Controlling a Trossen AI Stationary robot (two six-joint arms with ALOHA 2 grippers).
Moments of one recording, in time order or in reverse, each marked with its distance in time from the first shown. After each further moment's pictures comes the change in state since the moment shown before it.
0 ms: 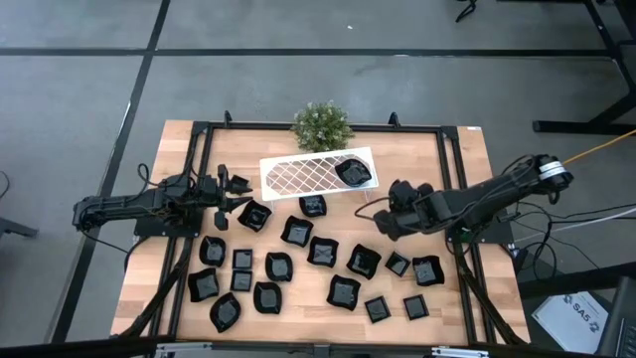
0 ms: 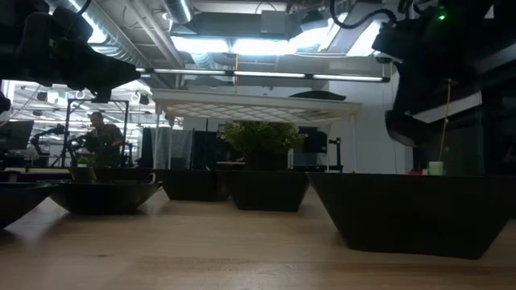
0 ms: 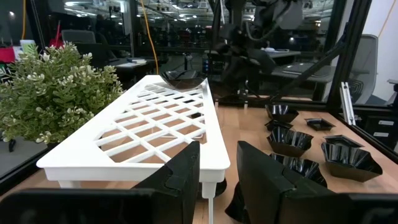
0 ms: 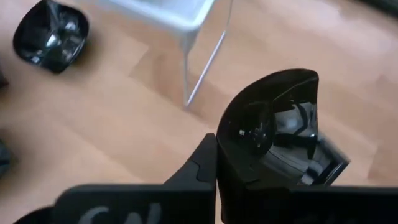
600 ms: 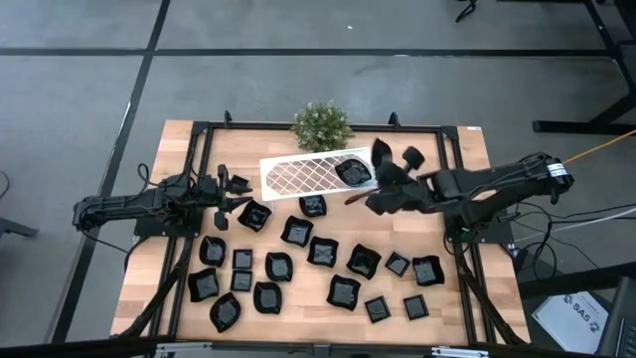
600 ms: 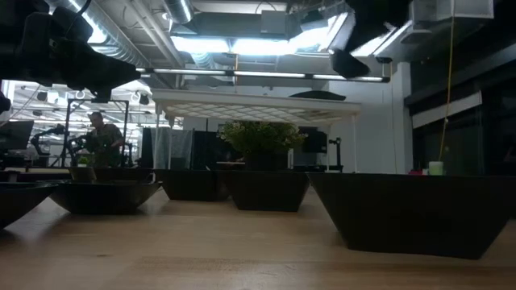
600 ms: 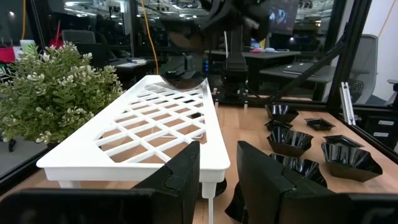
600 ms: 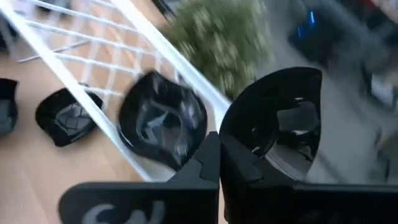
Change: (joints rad) left arm 0.000 0.000 0.000 0.000 0.000 0.000; right arm -0.105 -0.002 0.260 0.156 0.215 -0.866
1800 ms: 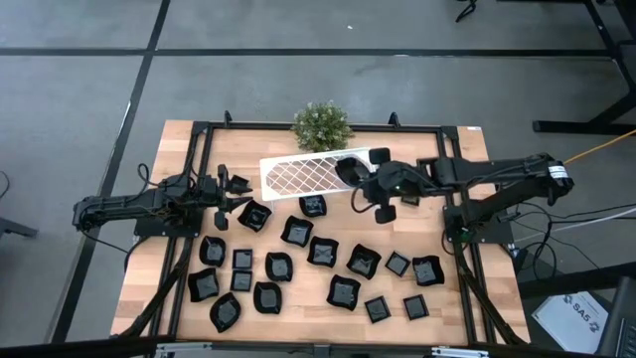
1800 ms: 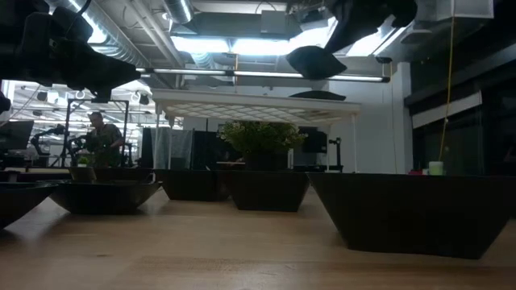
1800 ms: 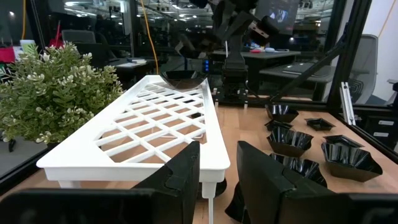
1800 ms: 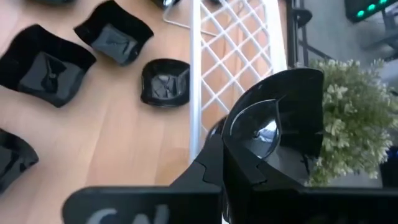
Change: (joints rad) left arm 0.000 0.000 0.000 0.000 0.000 0.000; right arm -0.139 0.000 0.009 0.128 -0.543 -0.727
